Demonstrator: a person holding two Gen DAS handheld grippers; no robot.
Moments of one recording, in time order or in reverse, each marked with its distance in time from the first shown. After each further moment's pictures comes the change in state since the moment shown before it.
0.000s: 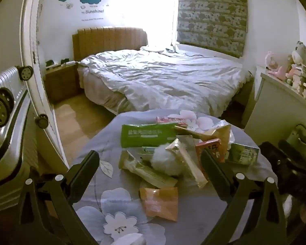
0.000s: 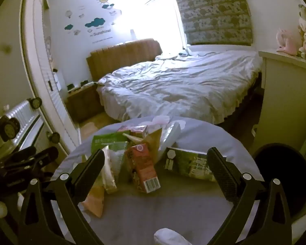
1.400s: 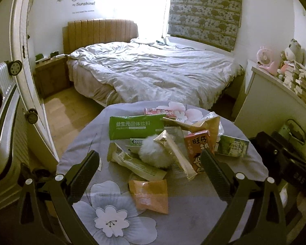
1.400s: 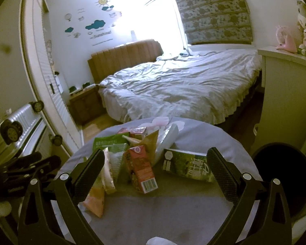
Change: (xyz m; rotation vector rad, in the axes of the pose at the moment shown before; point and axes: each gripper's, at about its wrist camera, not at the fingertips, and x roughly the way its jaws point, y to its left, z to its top) left arm 0.002 -0.004 -0.001 0.003 0.070 -0.069; right arm -0.004 -0.007 0.001 0.016 -0.003 0.006
